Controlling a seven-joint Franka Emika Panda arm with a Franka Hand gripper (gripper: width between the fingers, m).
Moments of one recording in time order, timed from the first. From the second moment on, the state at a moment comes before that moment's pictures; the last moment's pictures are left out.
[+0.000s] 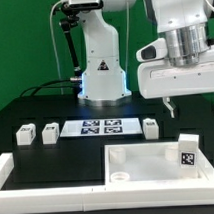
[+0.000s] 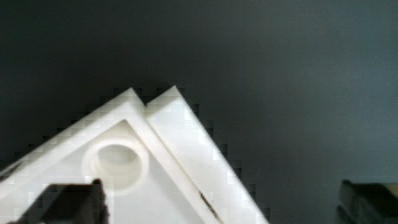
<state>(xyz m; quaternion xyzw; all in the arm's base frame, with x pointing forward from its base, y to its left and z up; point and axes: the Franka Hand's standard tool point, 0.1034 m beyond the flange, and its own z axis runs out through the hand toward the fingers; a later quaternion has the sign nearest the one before) 0.520 0.162 0.092 -0.96 0.25 -0.02 0.09</state>
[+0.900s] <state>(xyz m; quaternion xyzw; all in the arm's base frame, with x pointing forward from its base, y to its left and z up) 0.450 0.104 0.048 -1.00 -0.04 -0.03 0.04</state>
